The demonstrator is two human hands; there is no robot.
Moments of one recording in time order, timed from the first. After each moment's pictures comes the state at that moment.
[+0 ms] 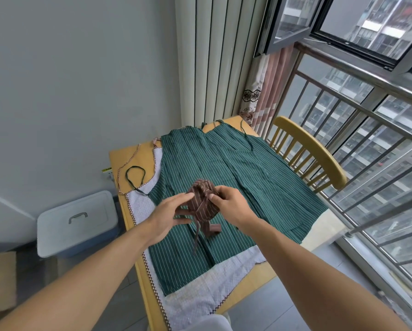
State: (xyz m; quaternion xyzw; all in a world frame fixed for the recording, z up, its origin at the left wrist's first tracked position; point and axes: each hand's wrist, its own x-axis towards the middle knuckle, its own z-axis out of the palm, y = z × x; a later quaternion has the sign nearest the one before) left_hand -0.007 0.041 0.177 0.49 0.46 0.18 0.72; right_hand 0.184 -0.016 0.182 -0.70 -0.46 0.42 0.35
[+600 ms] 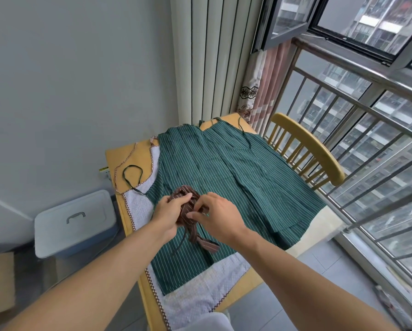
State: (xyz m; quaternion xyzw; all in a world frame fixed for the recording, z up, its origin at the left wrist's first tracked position) left_hand 0.021 0.045 0.156 0.31 0.60 0.27 0.68; right_hand 0.154 -0.034 0.180 -0.71 -0.65 0.19 0.21
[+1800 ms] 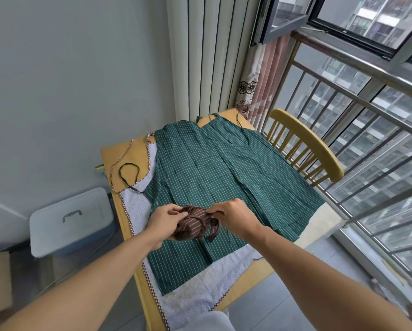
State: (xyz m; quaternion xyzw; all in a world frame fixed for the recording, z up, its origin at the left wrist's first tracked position) left_hand -0.001 0.046 0.122 0.53 0.60 0.14 0.59; right_hand 0.207 -0.028 0.140 -0.66 -0.70 0.20 0.17
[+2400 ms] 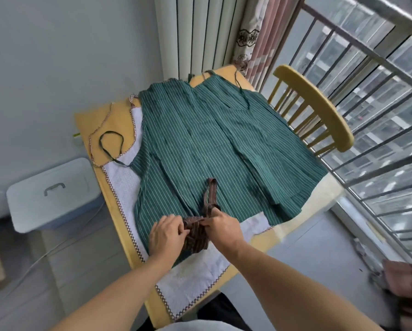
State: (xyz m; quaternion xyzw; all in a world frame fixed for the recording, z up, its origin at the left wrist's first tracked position) left_hand -0.011 -0.019 -0.002 0.80 0.54 0.04 0.25; right_hand 0.158 -0.066 0.018 -0.76 -0.61 0.21 -0.02
